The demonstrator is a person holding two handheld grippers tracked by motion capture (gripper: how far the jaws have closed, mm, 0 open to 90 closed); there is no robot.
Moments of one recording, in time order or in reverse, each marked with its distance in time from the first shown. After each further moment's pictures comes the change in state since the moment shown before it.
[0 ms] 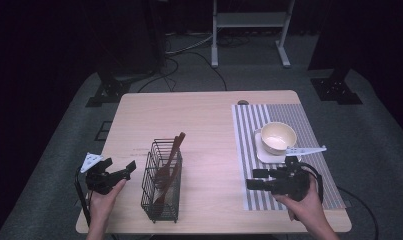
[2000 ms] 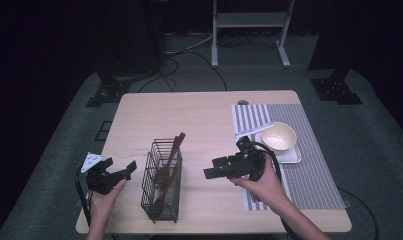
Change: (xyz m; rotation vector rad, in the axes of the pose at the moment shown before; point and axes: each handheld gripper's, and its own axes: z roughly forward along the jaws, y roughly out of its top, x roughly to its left) left arm -0.001 0.000 0.000 0.004 -0.006 0.007; right arm 0.036 0.062 0.087 0.159 0.080 -0.051
